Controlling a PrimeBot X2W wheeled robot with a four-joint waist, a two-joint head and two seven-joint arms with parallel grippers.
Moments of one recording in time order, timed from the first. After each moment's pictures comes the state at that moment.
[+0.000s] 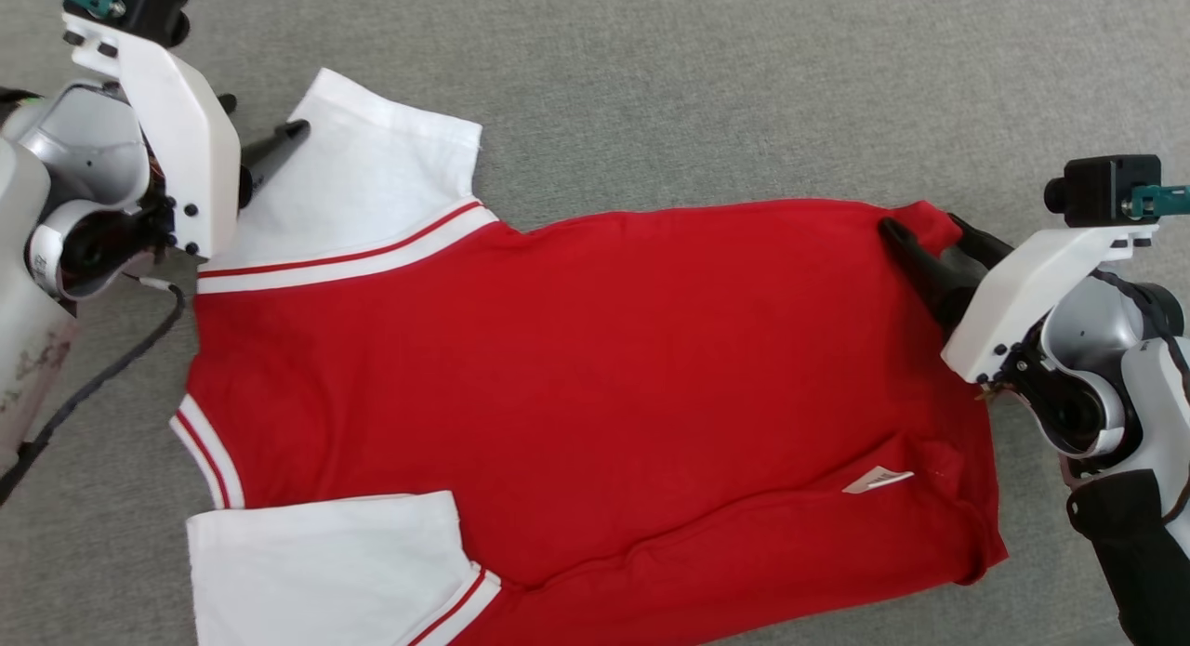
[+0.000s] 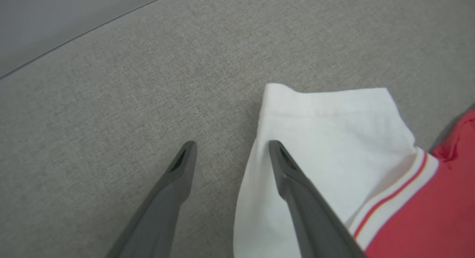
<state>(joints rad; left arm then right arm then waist) -1.05 0.59 -0.79 0.48 -0.96 -0.12 0.62 -0.56 -0.27 0.23 0.33 0.66 0.13 0.44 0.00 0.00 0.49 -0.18</state>
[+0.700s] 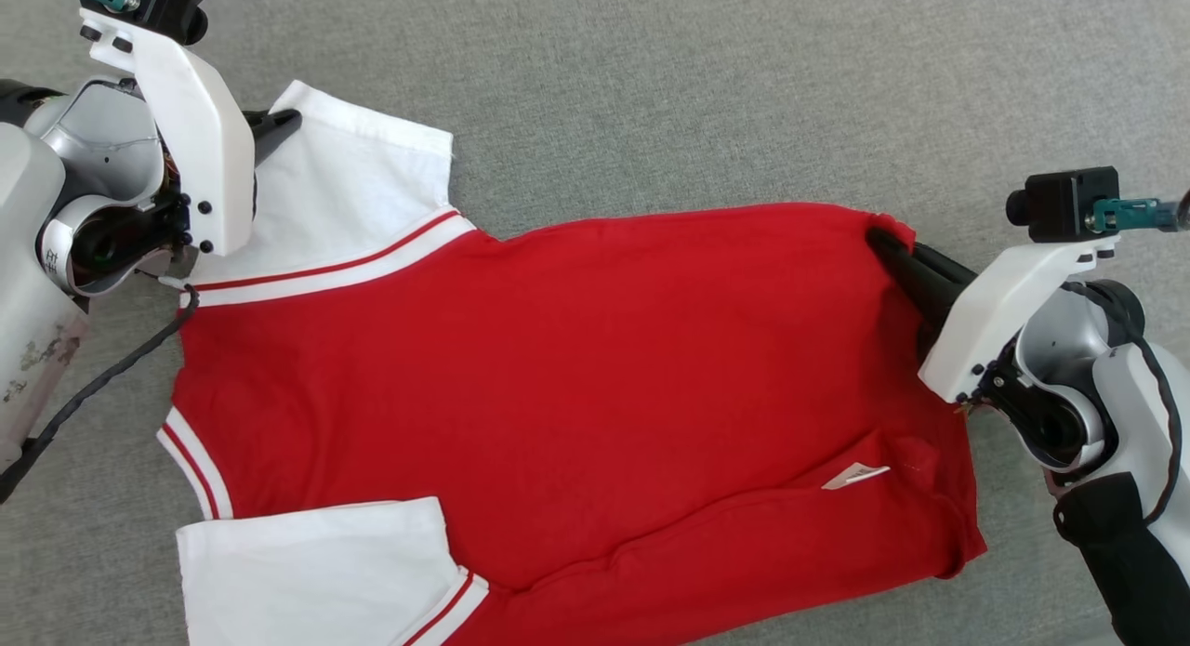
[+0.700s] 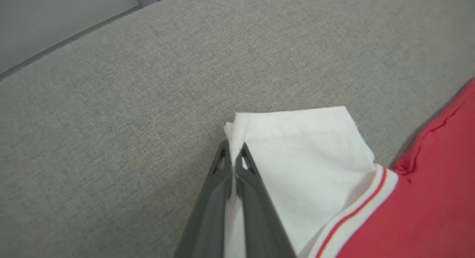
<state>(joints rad) -1.12 0.60 -0.91 0.52 -1.07 -0.13 0.59 -0.59 -0.28 0.32 0.34 0.71 0.13 0.36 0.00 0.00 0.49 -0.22</state>
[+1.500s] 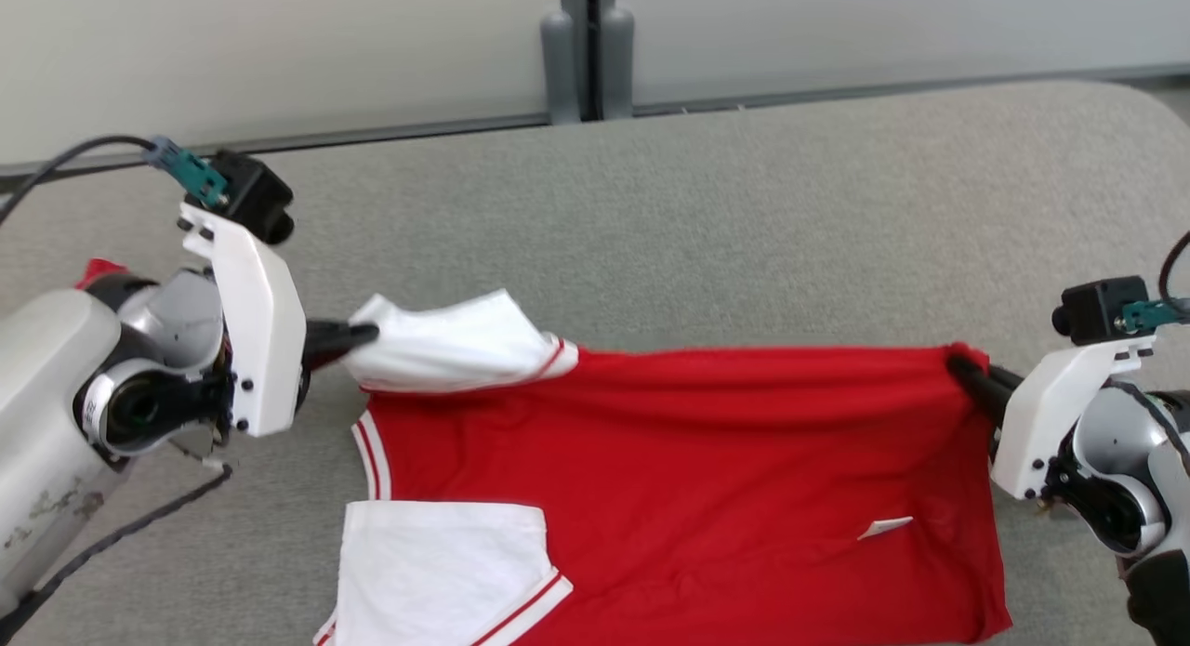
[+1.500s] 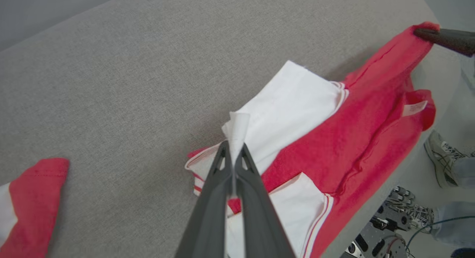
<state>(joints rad) -0.93 0.72 -1.04 0.26 -1.33 -0.13 0.67 -0.46 -0.37 0.28 0.47 0.64 0.13 0.41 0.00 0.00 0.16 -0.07</state>
